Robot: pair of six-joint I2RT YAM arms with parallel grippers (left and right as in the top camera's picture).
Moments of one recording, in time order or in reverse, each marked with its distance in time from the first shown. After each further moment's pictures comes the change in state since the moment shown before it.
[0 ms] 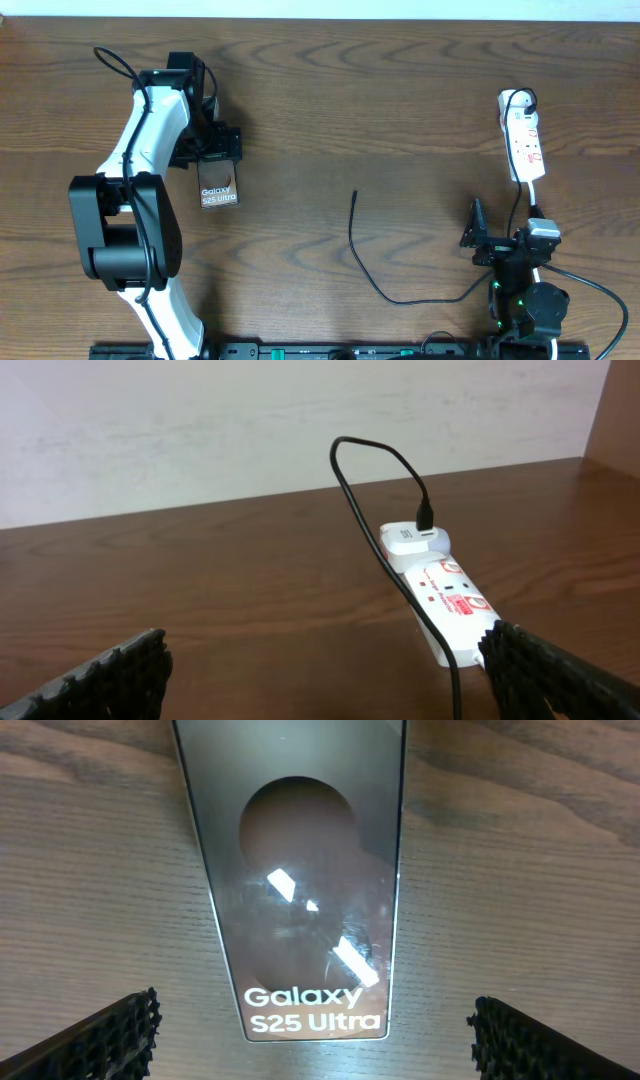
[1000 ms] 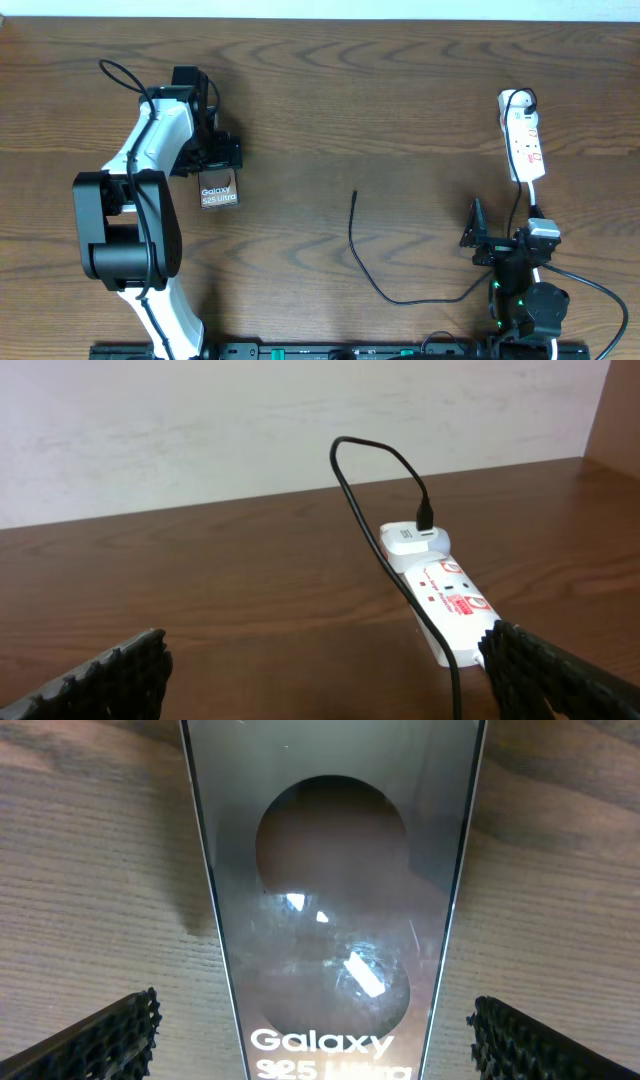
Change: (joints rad) left arm 0.000 0.000 -0.121 0.139 -0.049 -0.037; right arm 0.000 0.000 0.000 0.000 0.000 0.000
